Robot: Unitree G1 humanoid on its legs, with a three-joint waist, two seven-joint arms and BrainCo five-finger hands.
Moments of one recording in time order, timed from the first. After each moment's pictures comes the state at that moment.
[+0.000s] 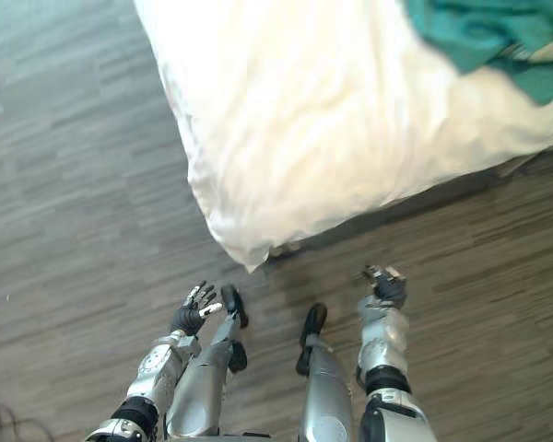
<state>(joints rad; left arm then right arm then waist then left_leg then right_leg) -0.15 0.03 0.01 0.80 -0.46 -0.18 -0.21 -0.27 -0.05 -0.26 0.84 0.39 -0.21 0.01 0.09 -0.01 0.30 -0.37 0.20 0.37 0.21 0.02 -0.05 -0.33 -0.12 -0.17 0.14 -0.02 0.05</state>
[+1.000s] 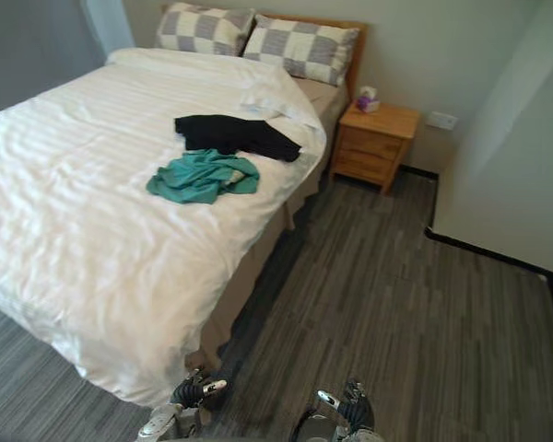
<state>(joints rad) 0.05 -0.02 0.01 1.01 -0.23 -0.13 -0.10 0.19 0.03 -0.25 0.94 0.08 -0.29 0.04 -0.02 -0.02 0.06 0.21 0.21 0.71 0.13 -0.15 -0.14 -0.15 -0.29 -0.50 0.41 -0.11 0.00</state>
